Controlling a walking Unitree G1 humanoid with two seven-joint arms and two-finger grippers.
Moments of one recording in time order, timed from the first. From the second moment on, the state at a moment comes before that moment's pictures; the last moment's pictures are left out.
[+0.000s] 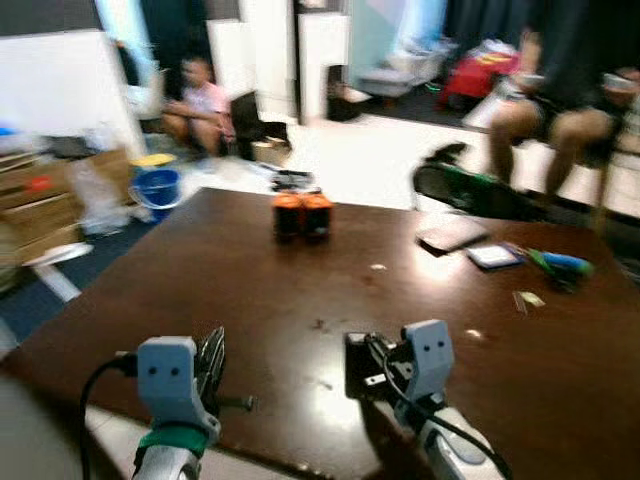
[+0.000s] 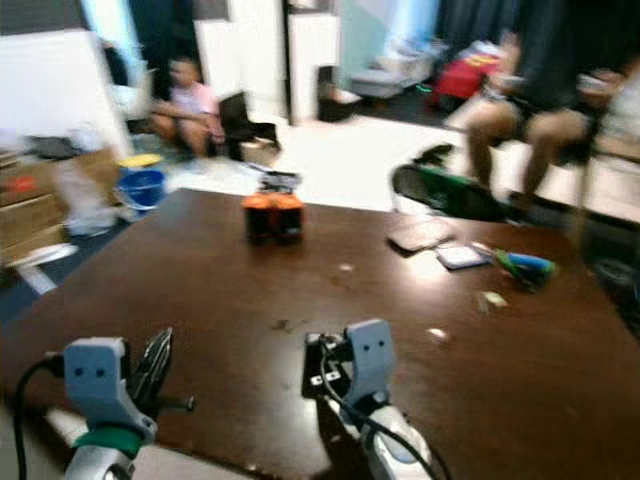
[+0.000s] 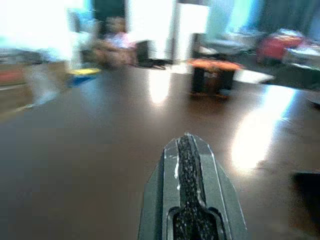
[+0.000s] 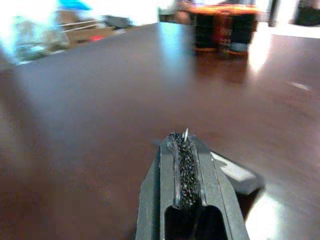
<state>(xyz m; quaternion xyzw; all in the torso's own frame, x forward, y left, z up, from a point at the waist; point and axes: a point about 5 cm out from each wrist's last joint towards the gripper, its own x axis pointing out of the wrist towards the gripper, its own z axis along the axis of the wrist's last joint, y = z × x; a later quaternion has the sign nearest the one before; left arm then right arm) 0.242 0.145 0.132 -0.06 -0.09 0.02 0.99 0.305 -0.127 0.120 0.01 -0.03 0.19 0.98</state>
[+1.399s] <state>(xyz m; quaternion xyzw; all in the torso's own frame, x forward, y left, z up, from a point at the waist) 0.249 0.145 0.139 -0.05 -0.09 0.00 0.99 0.301 -0.121 0.112 0.03 -0.01 0.19 0.98</state>
